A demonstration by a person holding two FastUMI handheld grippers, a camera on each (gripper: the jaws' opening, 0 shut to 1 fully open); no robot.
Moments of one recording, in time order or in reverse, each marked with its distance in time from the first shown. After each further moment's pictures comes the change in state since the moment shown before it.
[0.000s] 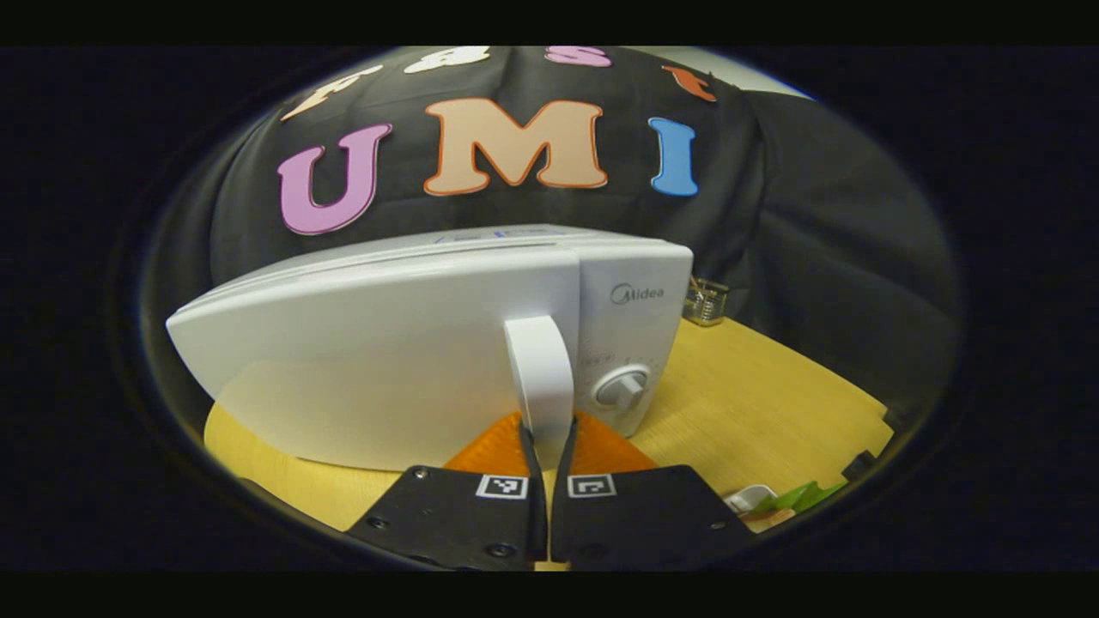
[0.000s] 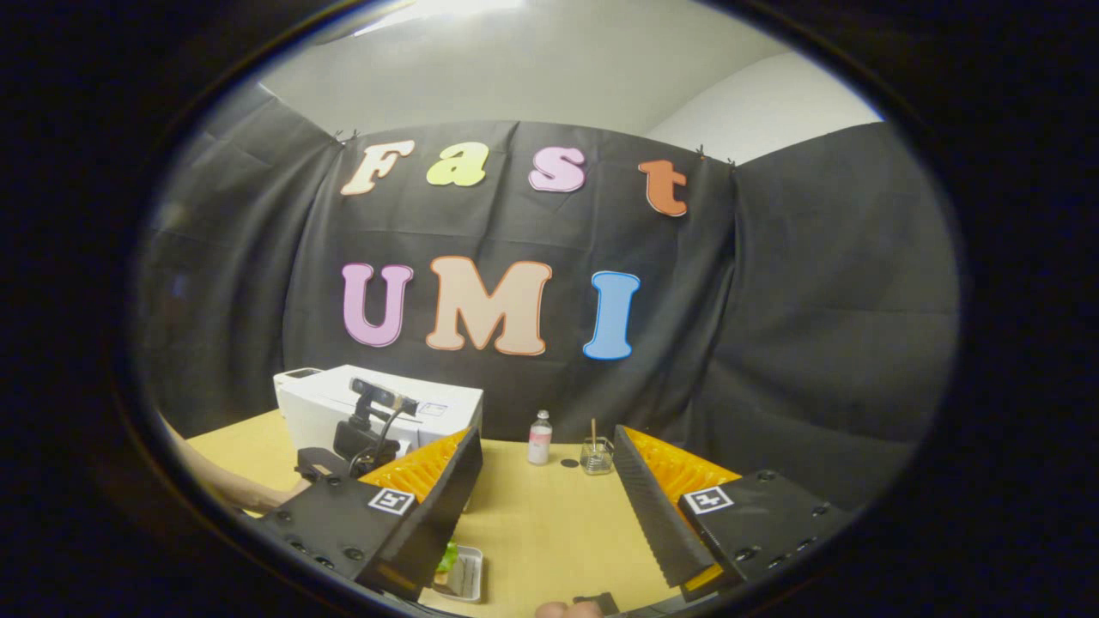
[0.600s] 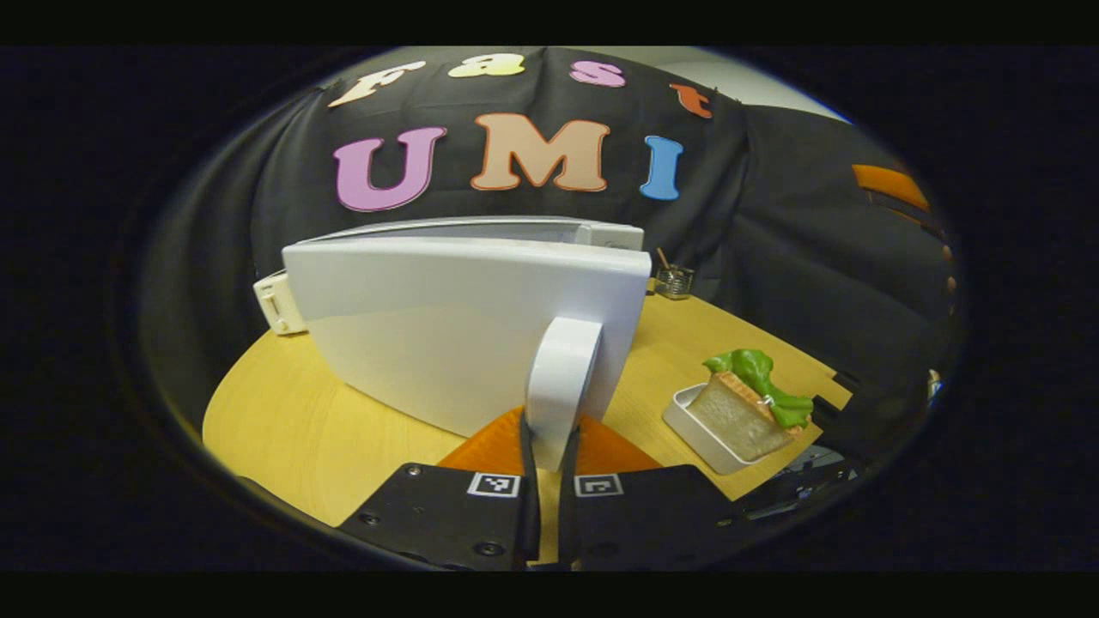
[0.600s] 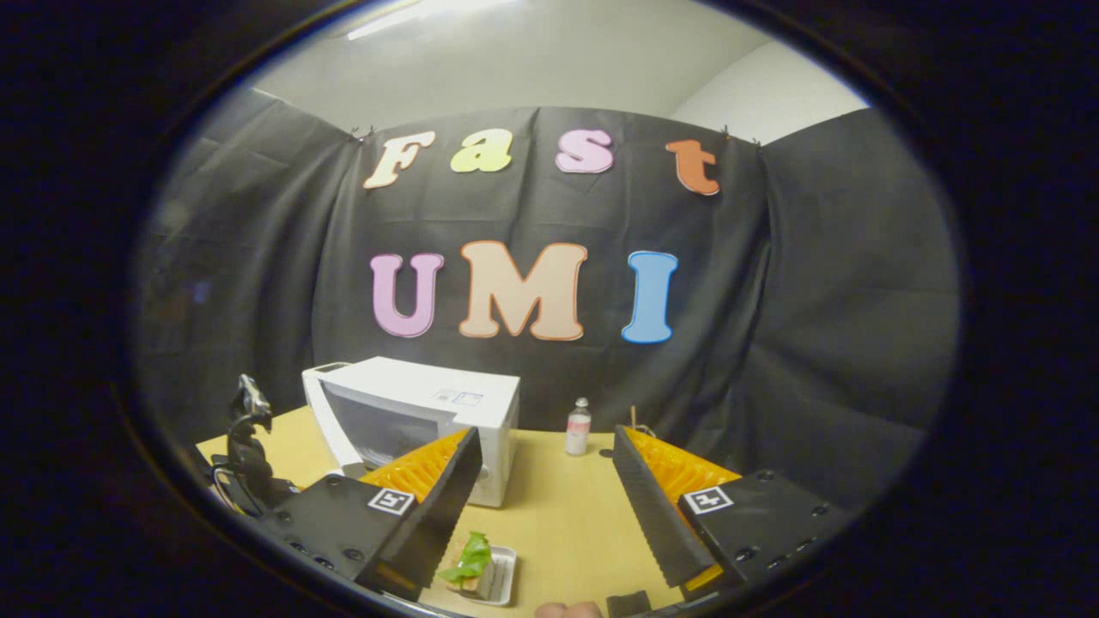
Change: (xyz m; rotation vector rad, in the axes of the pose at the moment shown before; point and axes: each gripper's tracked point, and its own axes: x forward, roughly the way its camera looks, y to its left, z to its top) left arm -0.161 0.041 -0.075 -0.037 0.008 -0.006; right arm 0.022 0.053 -0.039 0.025 0.073 0.137
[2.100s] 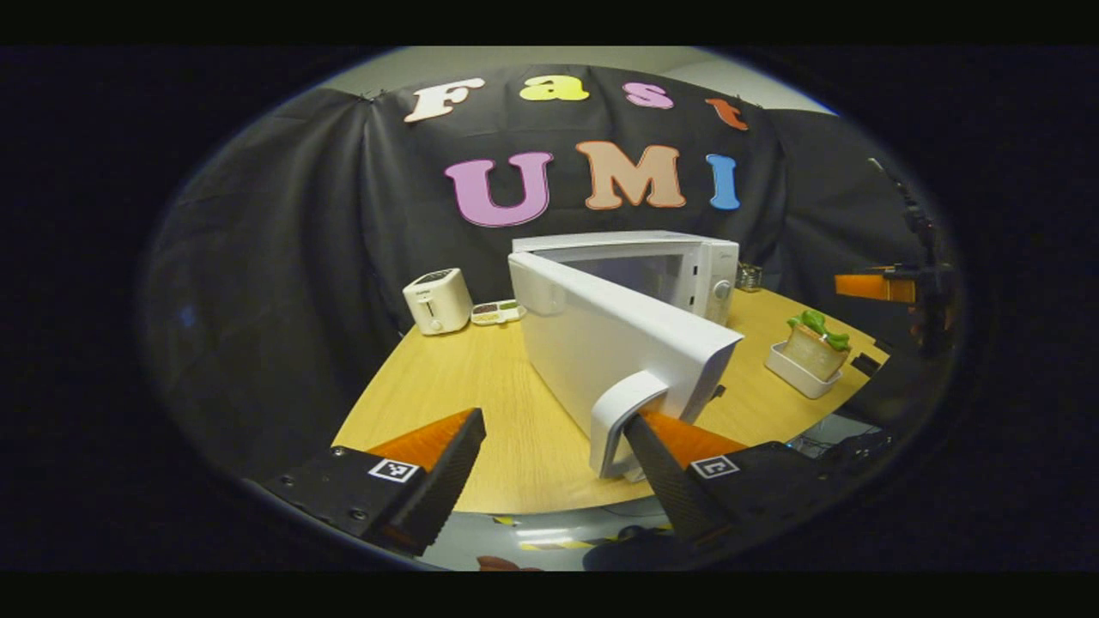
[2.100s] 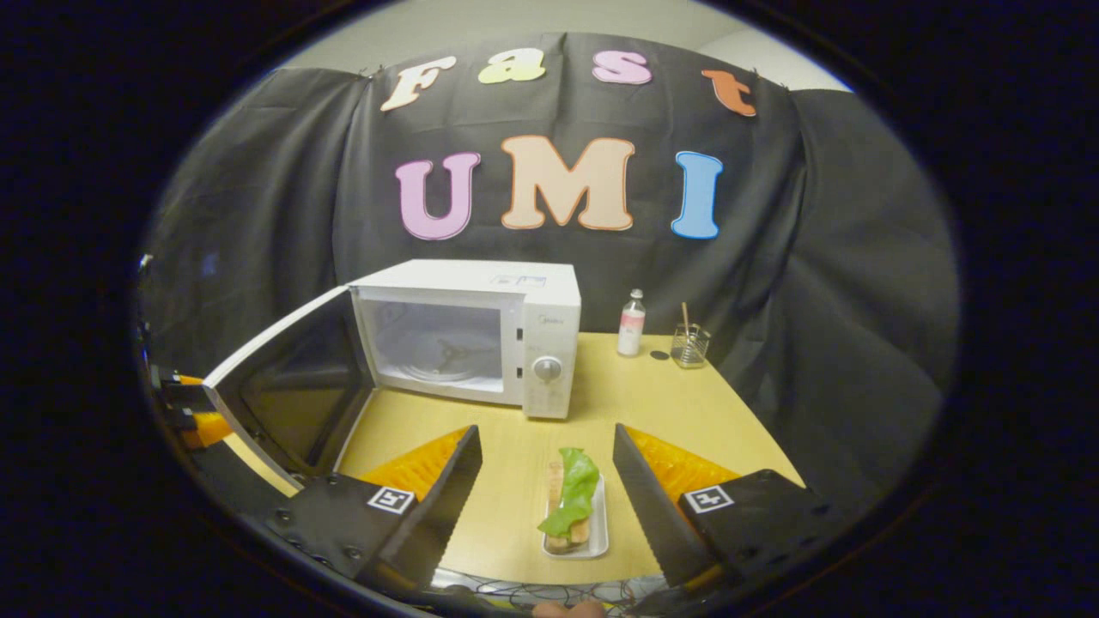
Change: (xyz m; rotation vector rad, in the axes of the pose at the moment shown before) left arm -0.150 0.164 -0.005 0.047 -0.077 0.162; right arm -0.007 0.095 -0.138 -0.007 0.327 0.021
